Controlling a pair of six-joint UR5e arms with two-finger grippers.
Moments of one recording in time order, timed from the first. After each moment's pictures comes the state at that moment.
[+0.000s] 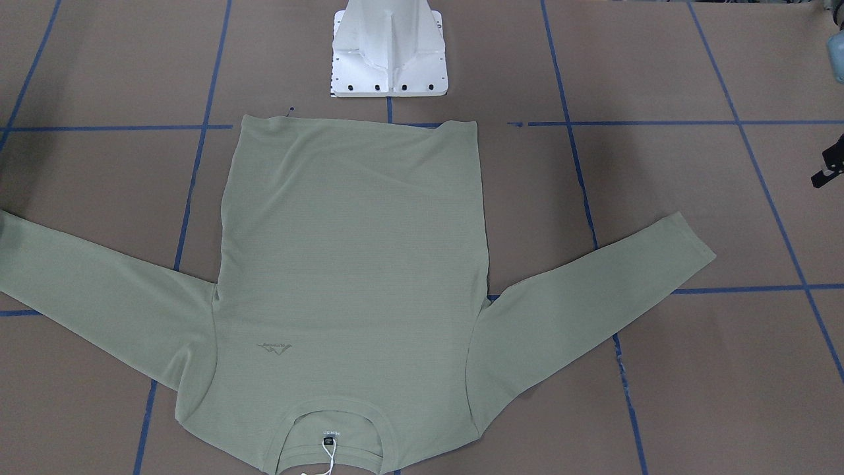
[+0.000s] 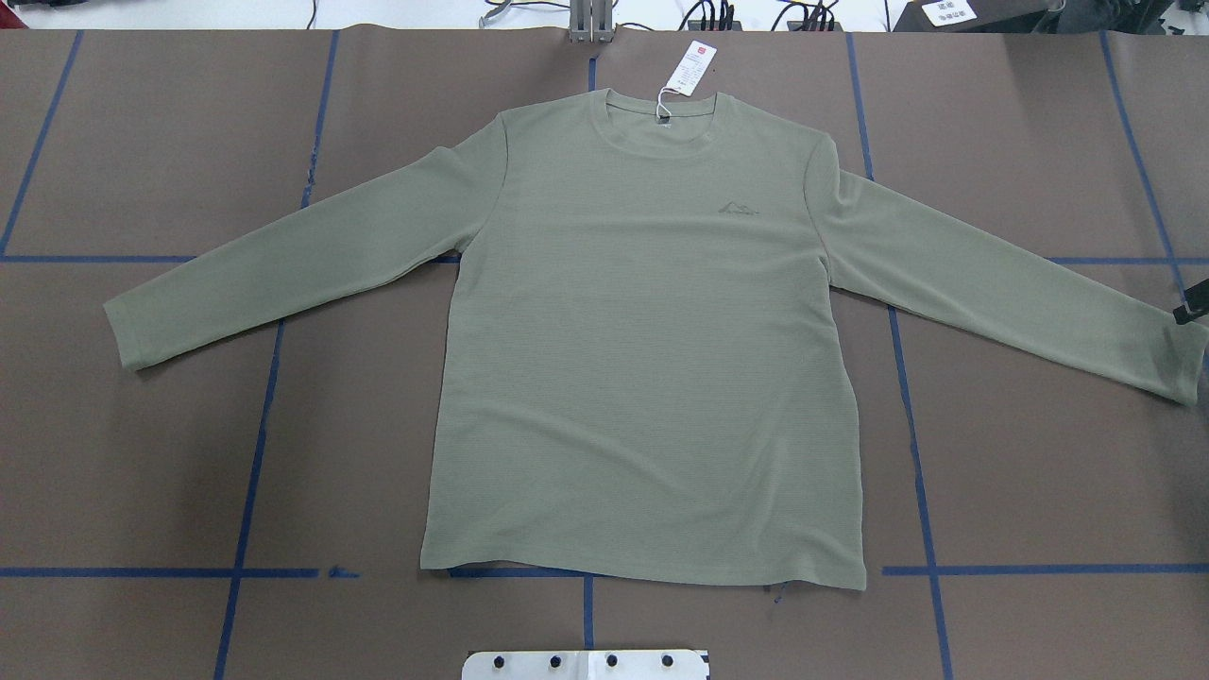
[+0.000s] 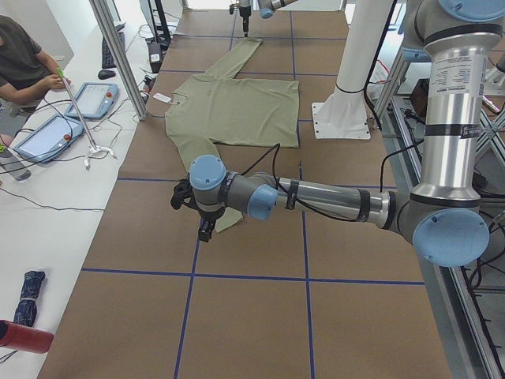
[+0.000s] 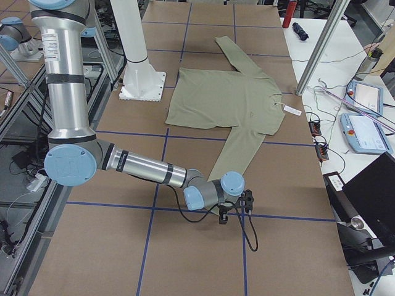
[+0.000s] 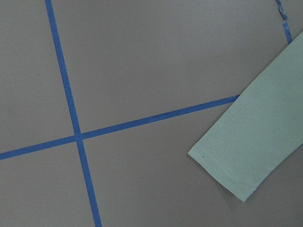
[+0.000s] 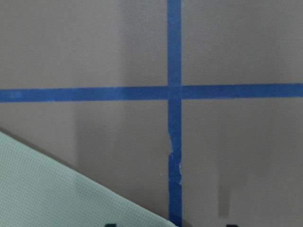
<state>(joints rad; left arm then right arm) -1.44 -1.56 -1.70 -1.78 -2.45 -0.08 1.32 -1.52 1.20 -1.01 2.36 0.37</state>
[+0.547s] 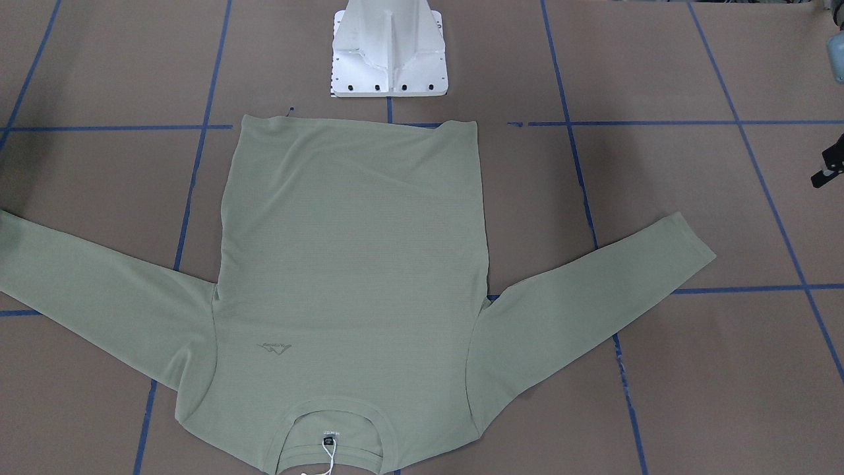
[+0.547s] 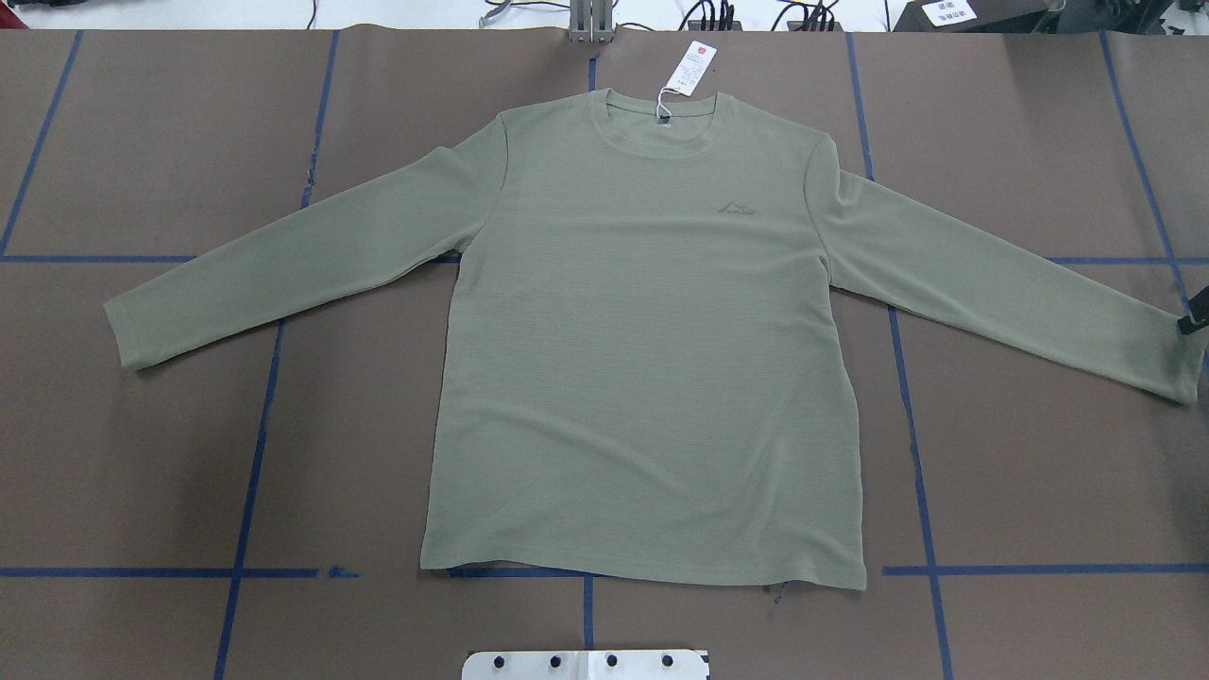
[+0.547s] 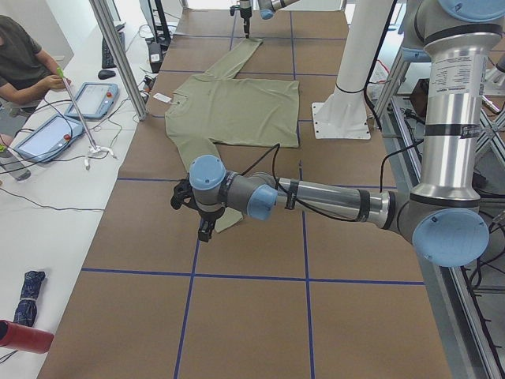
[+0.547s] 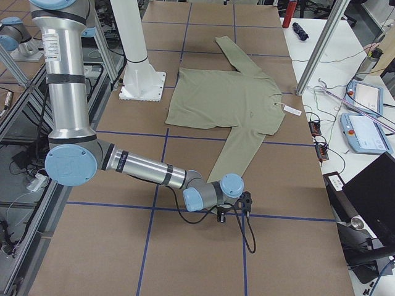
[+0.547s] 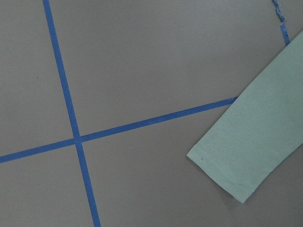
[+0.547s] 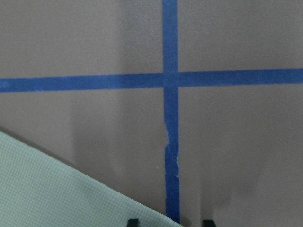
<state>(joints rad) -1.44 -1.56 -1.70 -1.78 -2.45 -0.07 1.31 -1.52 1.18 -1.01 2.37 0.37</state>
